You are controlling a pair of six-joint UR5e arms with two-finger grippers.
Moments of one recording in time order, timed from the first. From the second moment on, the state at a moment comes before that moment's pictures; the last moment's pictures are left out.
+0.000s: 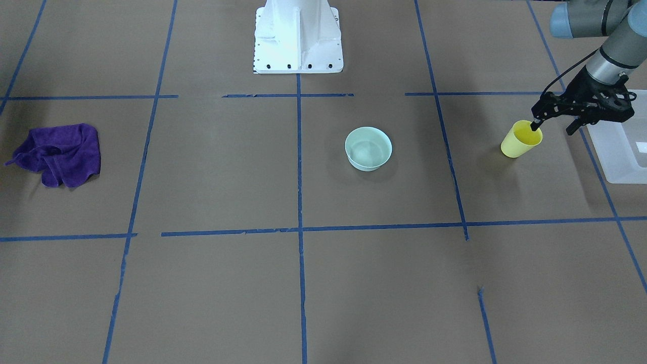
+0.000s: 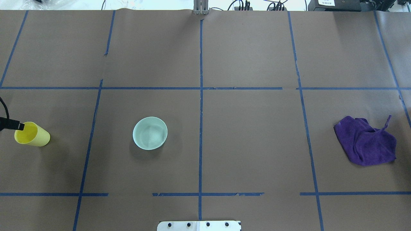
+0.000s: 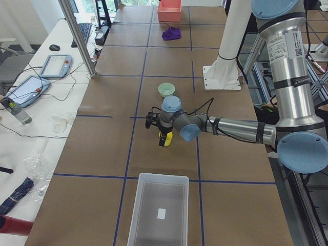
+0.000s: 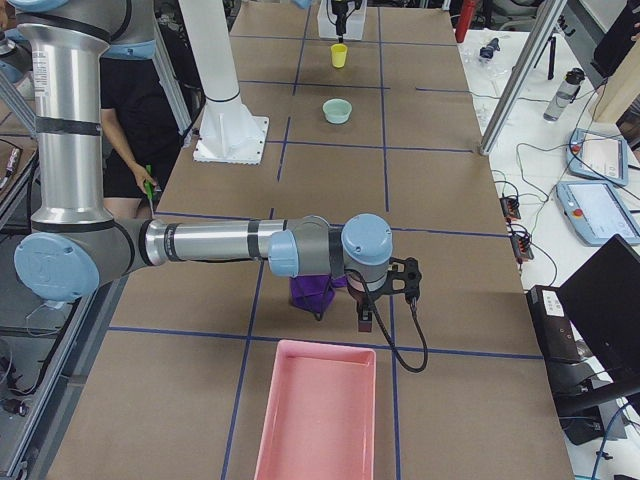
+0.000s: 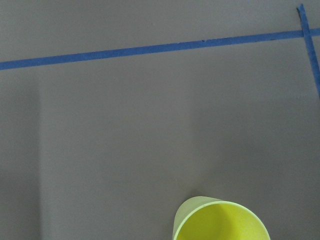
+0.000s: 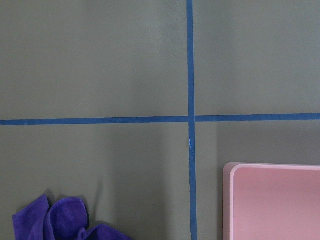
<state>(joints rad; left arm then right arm) -0.97 -1.33 -1.84 -2.24 -2.13 -0.74 1.61 -1.61 1.70 -1.55 2.43 0.09</state>
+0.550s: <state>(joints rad) -0.92 -1.35 -1.79 -2.24 -2.12 -0.75 1.59 -1.60 1.71 -1.55 2.43 0.09</state>
